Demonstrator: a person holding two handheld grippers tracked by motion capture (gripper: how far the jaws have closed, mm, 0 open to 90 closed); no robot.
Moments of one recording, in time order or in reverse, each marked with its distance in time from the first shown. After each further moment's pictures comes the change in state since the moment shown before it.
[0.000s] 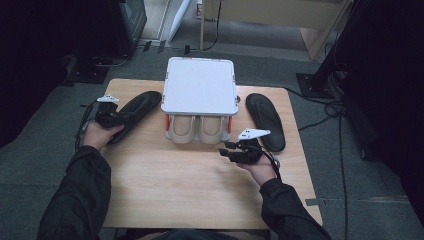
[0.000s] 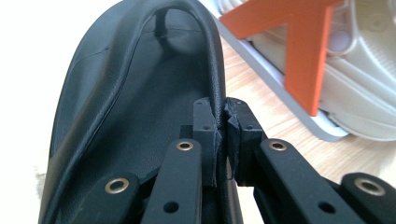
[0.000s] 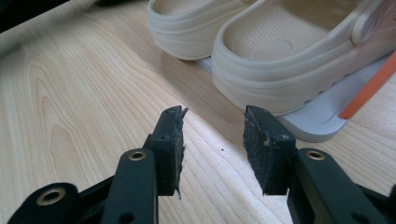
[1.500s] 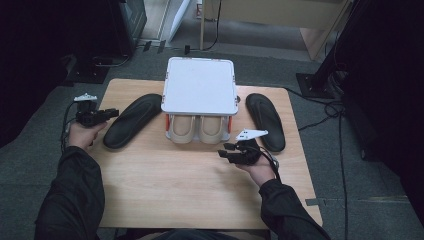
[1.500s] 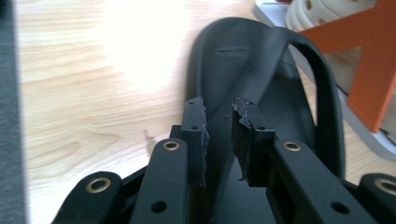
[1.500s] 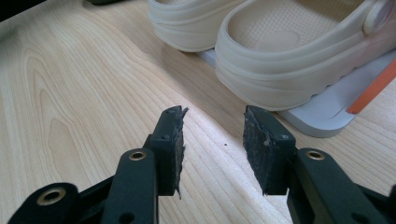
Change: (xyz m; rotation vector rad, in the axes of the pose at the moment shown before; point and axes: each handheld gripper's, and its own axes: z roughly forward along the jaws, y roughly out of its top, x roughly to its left) left arm 0.058 -0.021 -0.029 -0.073 0.140 -0.126; right arm 0.002 -0.001 0.004 0.024 0.000 -0.004
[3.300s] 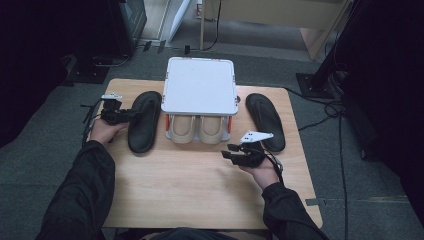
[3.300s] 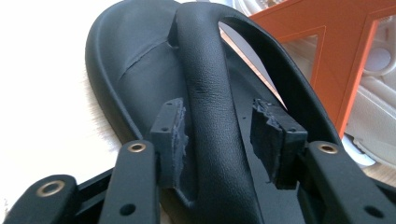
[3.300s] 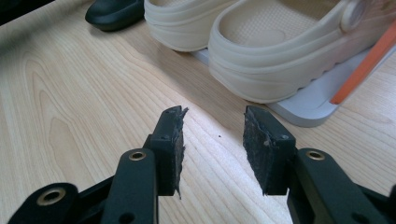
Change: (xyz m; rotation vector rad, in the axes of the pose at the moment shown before) left arm -0.046 0.016 0.055 0.093 -0.173 0.076; right arm 0.001 -0.007 -0.014 -0.026 -0.029 0.011
